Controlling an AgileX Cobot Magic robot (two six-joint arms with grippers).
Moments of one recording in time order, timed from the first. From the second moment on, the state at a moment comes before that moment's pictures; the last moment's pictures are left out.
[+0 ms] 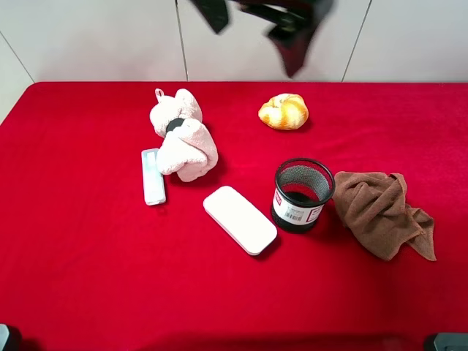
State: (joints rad) left arm -0.93 1.77 -1.82 0.09 1.19 -0.11; right arm 0.01 -0.01 -0.50 0.07 1.02 -0.05
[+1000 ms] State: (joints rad) left arm -0.71 0.84 -1.00 0.25 1.15 -0.08; right arm 0.01 -0.01 -0.50 0.07 1.02 -0.05
